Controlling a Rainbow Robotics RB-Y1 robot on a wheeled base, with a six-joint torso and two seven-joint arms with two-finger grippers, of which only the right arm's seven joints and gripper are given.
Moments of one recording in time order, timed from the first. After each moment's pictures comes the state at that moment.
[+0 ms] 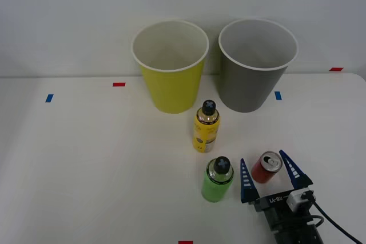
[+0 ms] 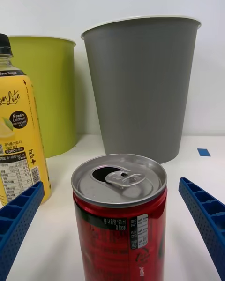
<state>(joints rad) 0.36 -0.15 0.18 -1.39 0.14 -0.82 1.34</state>
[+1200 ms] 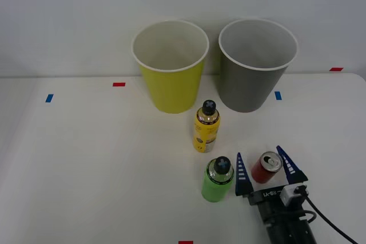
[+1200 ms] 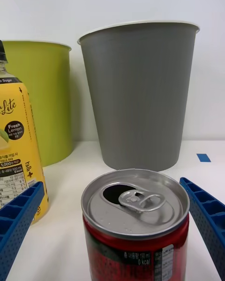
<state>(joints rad) 0.34 -0.10 0.17 -1.39 0.11 -0.80 1.40</state>
